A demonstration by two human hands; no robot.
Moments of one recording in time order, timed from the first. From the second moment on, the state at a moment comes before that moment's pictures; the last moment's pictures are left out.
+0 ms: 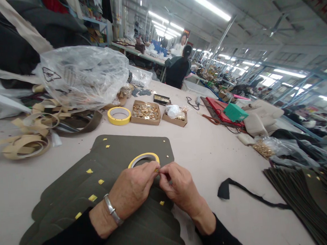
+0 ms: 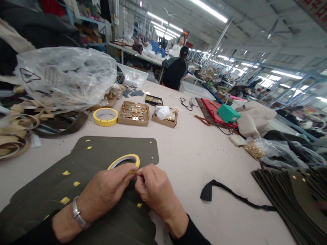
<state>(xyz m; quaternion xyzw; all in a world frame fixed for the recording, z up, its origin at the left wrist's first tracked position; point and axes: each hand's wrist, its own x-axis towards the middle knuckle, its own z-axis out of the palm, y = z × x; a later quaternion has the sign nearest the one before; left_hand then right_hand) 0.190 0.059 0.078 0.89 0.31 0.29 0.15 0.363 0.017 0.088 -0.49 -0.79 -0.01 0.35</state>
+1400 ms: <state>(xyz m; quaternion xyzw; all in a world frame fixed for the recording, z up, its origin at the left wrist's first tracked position) 0.199 0.055 0.081 0.93 0.35 0.12 0.05 0.421 0.073 0.086 -0.58 -0.80 0.06 0.11</state>
